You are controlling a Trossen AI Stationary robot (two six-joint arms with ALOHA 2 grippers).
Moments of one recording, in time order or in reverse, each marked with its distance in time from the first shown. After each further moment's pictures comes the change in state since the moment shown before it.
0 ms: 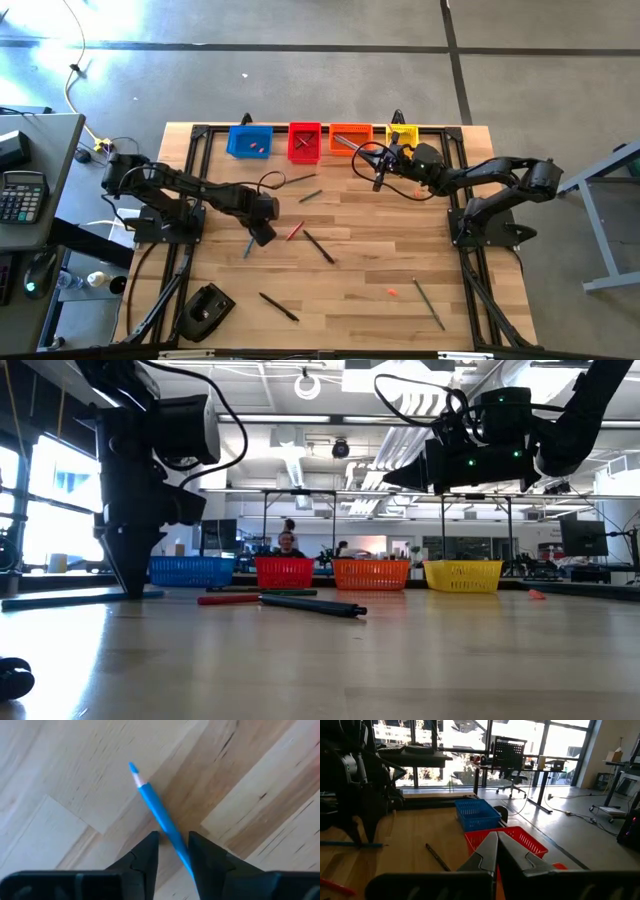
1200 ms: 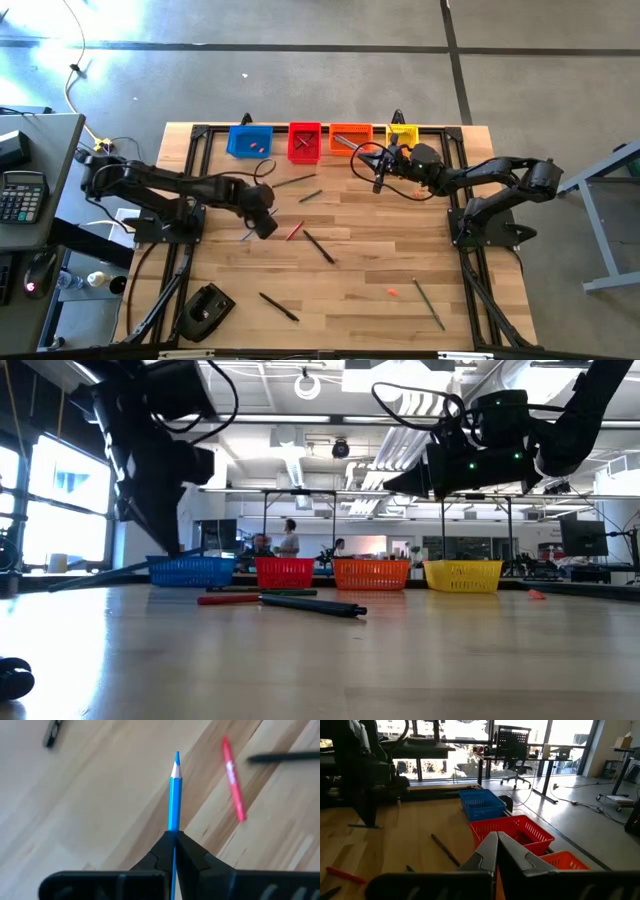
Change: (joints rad) left arm 0.041 -0.213 -0.005 0.083 -0.025 0.081; right arm 0.000 0.000 0.000 -0.052 -0.014 0.025
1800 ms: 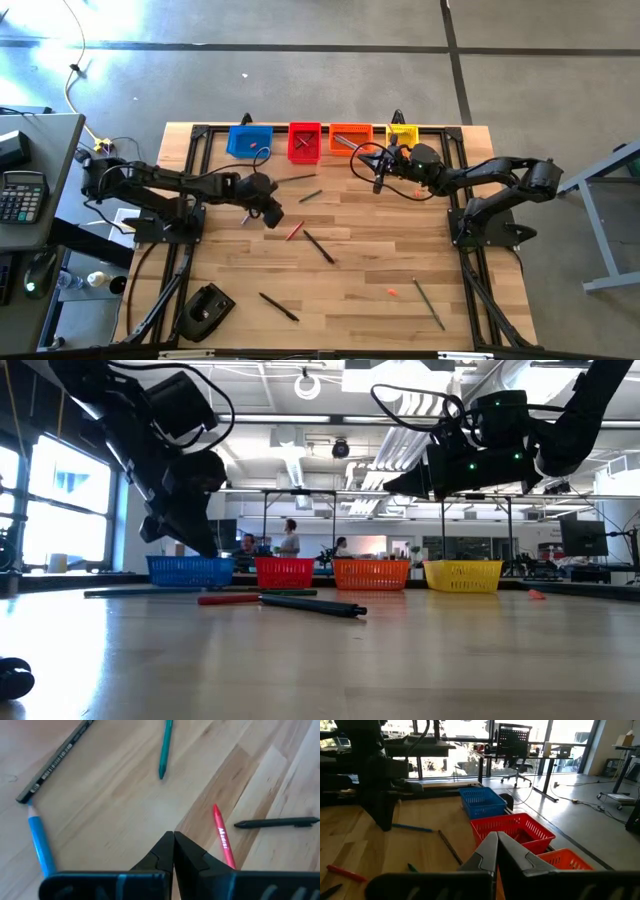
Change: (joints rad) left arm 0.124 -0.002 -0.137 0.392 0.037 0.042; right arm 0.000 0.000 0.000 -0.009 -0.002 0.000
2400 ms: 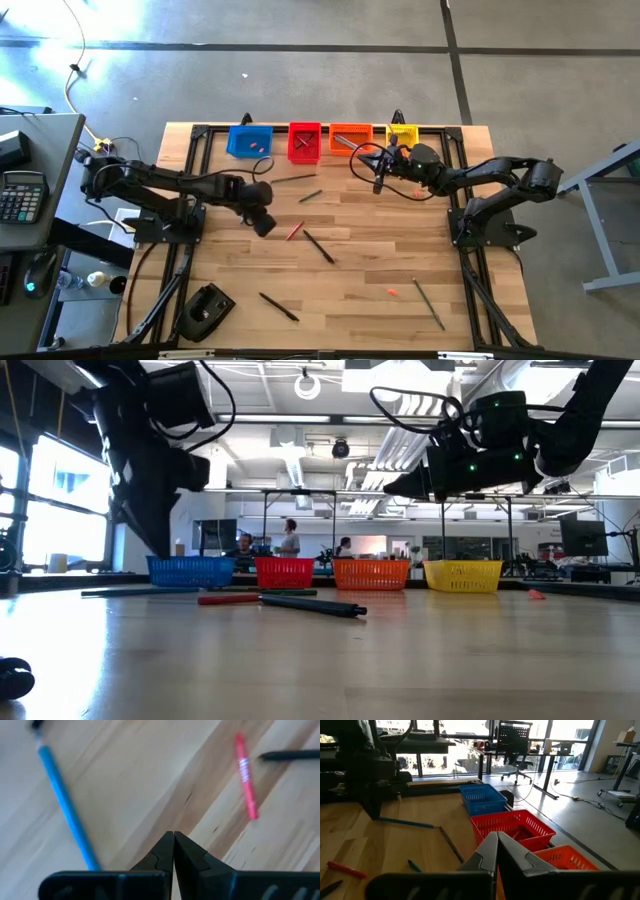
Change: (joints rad) left arm -0.084 -0.001 0.128 -0.432 -0.013 -0.046; right arm 0.000 0.000 0.000 -0.016 0.001 0.000
